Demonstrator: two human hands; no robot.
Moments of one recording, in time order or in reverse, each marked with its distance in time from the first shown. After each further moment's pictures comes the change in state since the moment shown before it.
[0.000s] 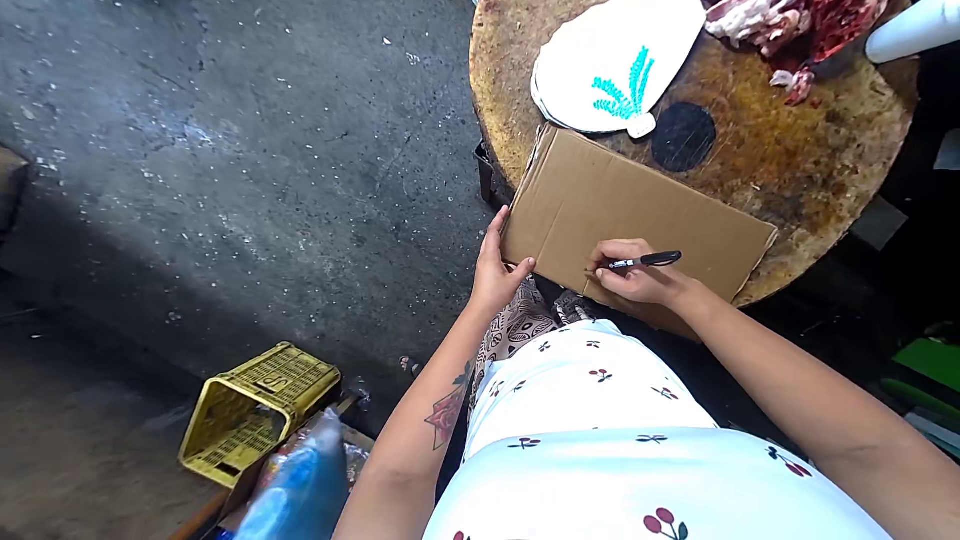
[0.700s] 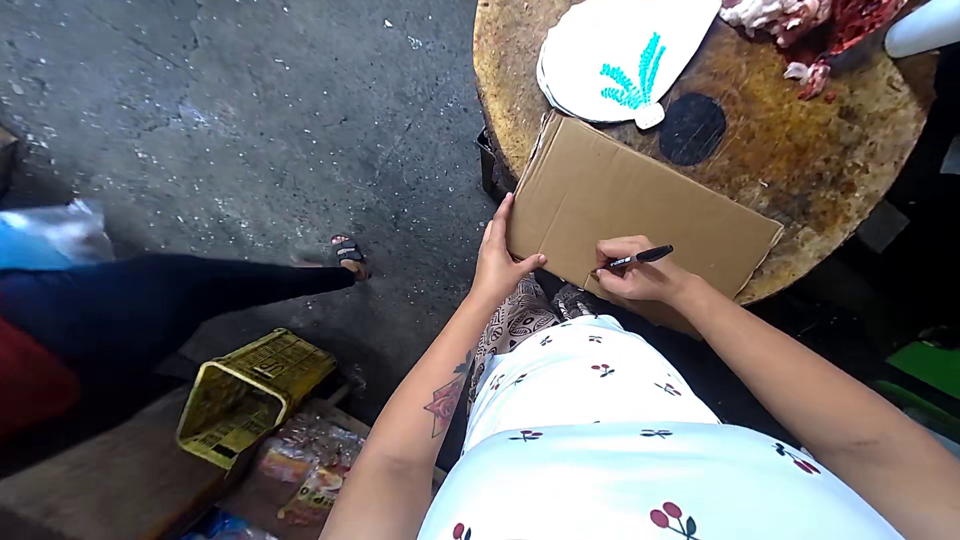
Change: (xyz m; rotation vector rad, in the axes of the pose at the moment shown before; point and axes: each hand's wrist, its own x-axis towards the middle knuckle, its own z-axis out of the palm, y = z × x) left_hand 0.005 0.004 0.003 0.127 0.016 -0.027; right_hand -0.002 0.004 0.001 -0.079 -0.056 -0.020
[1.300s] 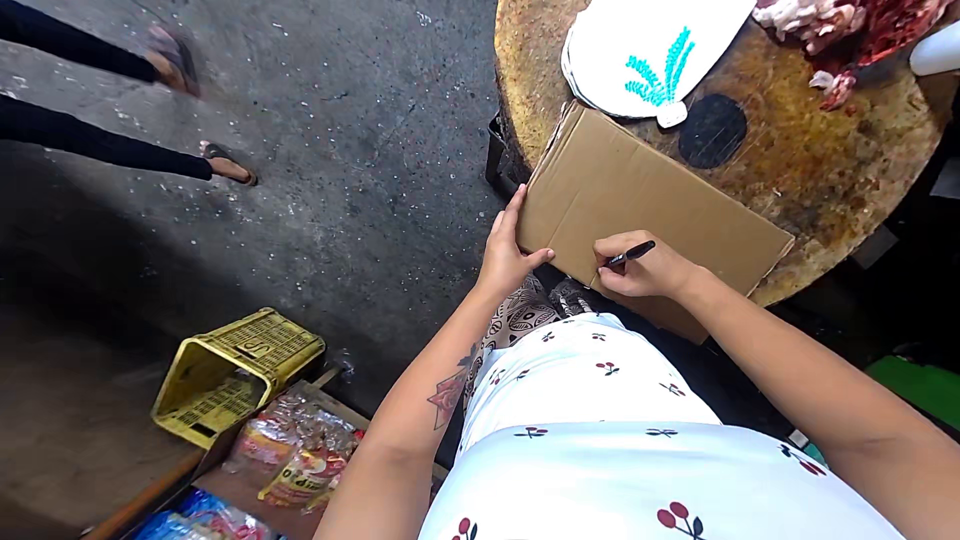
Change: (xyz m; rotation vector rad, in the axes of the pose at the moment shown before) left_hand 0.000 0.002 0.000 -0.006 0.015 -0.006; right_hand 0.020 -0.006 -0.005 -0.158 -0.153 -0.056
